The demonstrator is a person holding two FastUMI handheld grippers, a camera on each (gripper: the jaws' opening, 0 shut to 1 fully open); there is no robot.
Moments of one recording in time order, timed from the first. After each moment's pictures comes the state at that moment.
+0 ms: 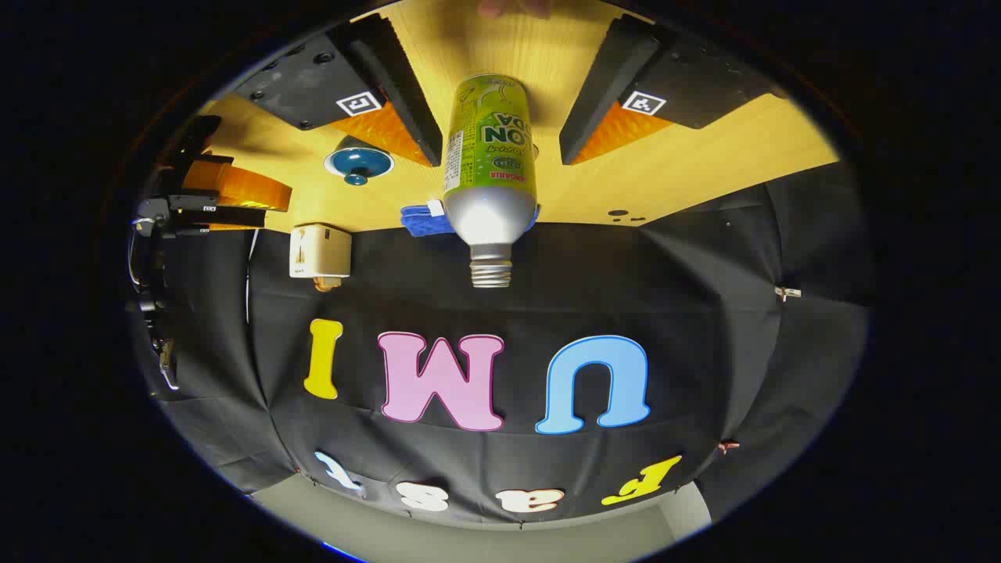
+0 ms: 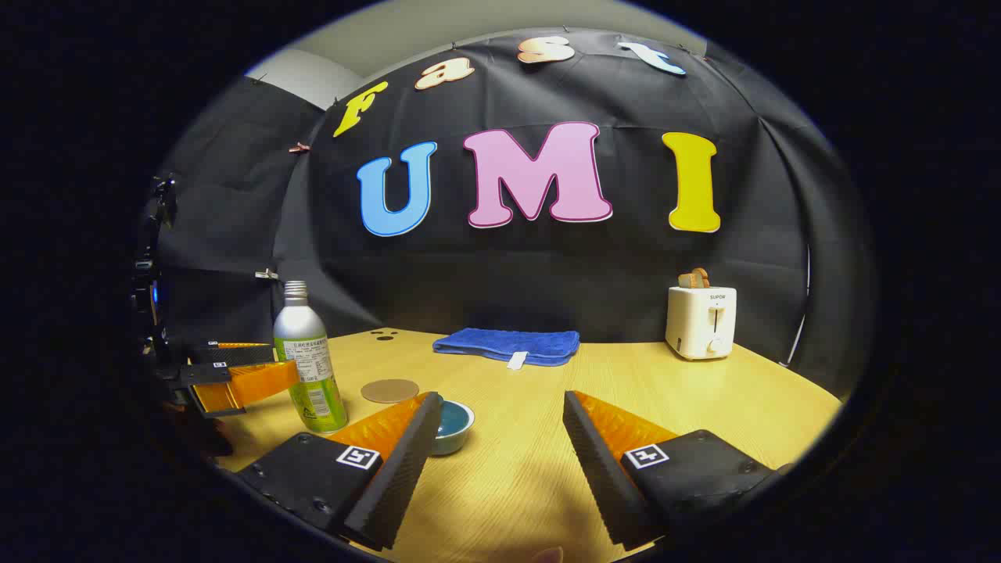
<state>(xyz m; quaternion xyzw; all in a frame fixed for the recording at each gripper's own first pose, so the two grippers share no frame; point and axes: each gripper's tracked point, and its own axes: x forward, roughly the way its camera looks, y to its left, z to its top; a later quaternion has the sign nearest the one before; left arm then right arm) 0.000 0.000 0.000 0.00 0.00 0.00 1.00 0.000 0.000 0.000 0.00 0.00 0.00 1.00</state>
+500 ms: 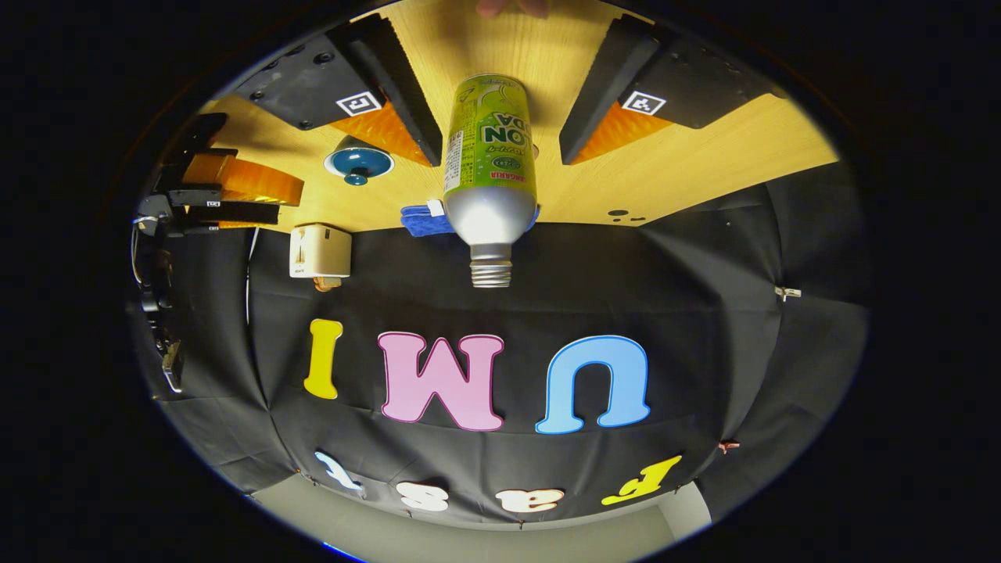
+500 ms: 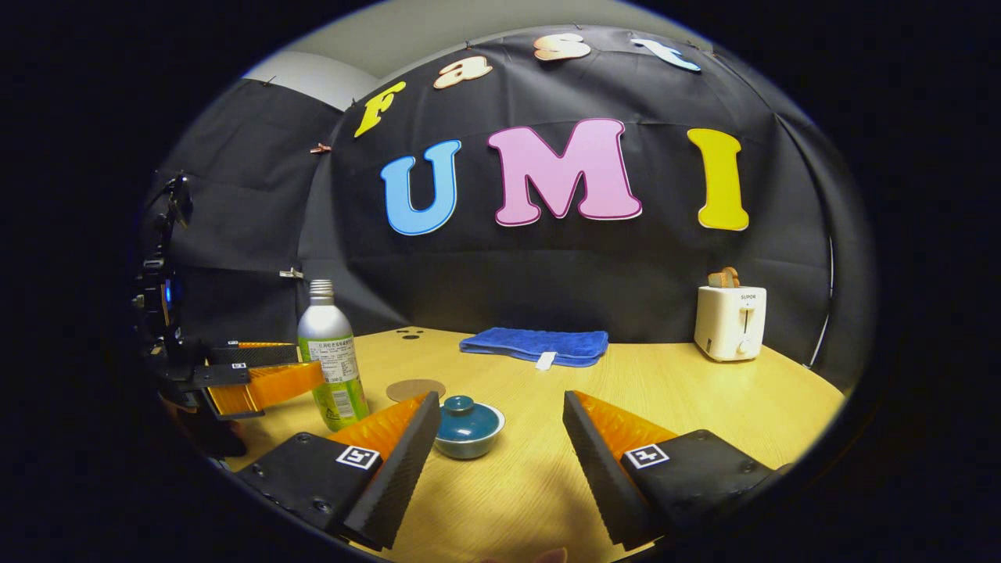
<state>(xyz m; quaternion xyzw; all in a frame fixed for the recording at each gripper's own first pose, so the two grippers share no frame) -0.001 -0.001 -0.001 0.00 0.00 0.00 1.00 0.008 0.026 -0.002 0.00 0.00 0.05 1.00</state>
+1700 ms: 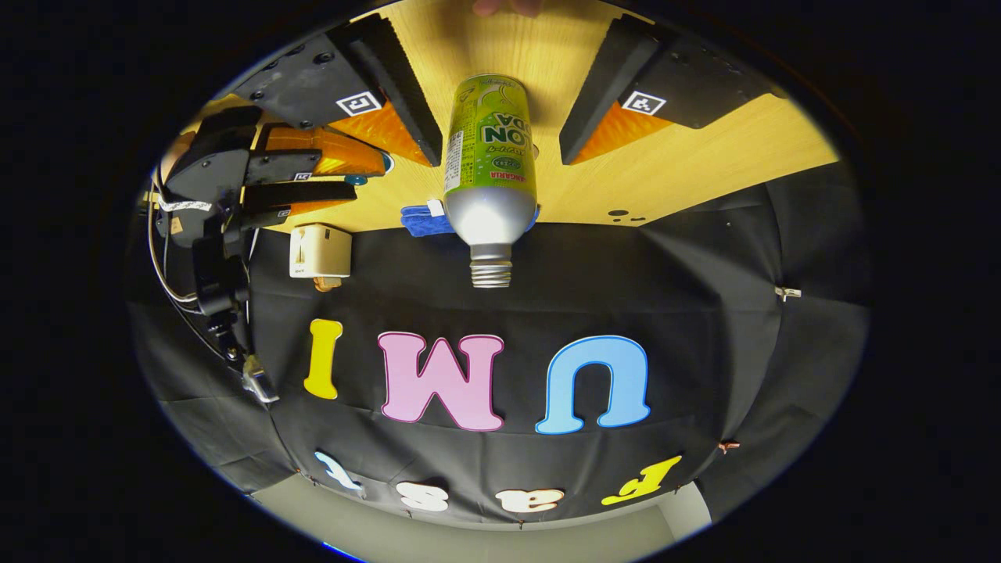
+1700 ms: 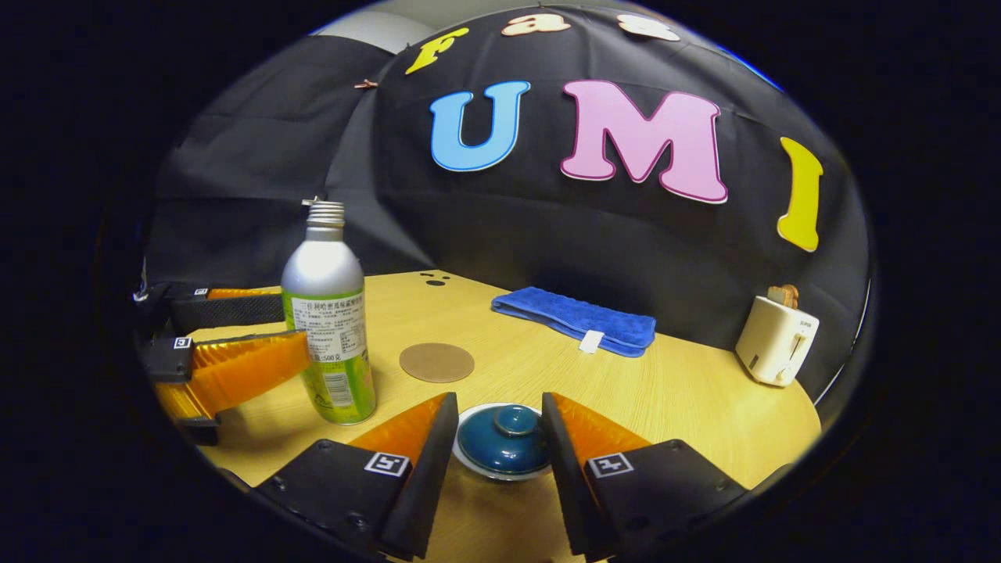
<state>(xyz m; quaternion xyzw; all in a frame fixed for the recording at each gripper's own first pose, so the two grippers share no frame) 0.000 -0.003 -0.001 0.00 0.00 0.00 1.00 0.073 0.080 -0.038 -0.08 0.11 0.09 0.99</state>
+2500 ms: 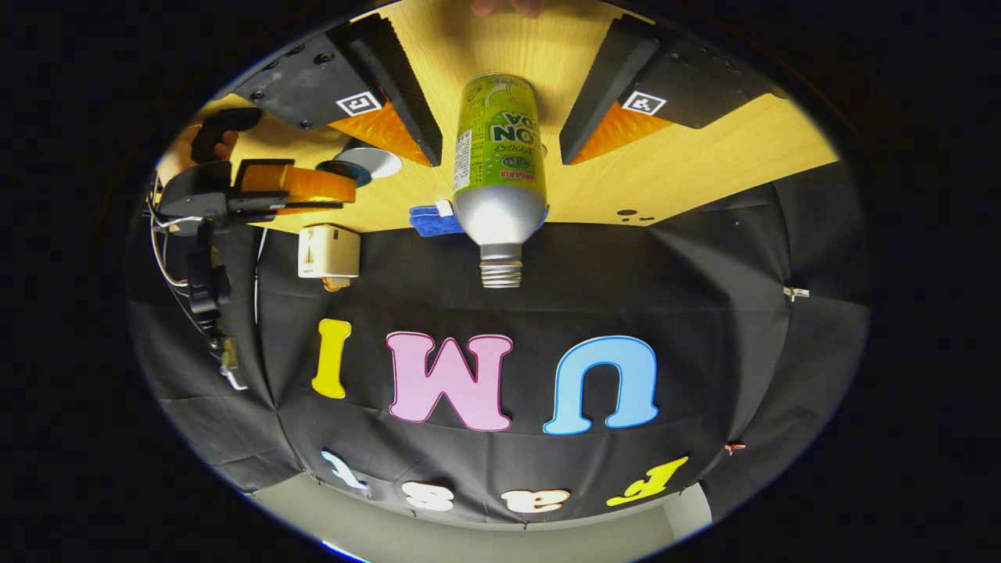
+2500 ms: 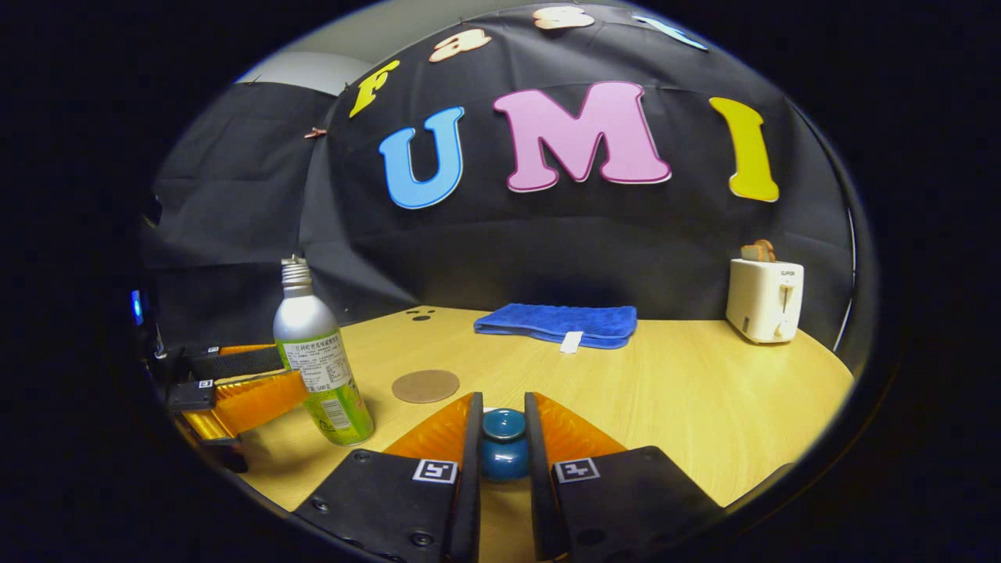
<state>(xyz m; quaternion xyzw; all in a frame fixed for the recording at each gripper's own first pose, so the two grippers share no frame) 0.001 -0.006 -0.001 0.00 0.00 -0.02 1.00 0.048 0.038 -0.016 0.03 0.05 0.06 1.00</state>
